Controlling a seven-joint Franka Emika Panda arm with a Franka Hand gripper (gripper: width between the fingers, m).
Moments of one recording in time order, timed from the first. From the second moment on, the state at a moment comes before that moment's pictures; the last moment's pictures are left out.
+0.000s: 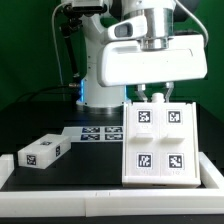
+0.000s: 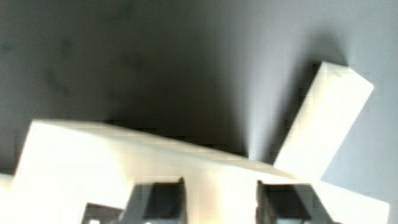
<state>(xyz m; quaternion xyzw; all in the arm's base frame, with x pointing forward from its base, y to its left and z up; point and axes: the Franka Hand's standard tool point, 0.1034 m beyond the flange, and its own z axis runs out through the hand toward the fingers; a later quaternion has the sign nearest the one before) 0.523 0.073 0.126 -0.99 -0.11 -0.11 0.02</state>
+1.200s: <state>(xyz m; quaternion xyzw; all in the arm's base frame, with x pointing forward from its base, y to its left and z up) 0.553 0.076 0.149 -0.99 -0.11 -0.10 0.02</state>
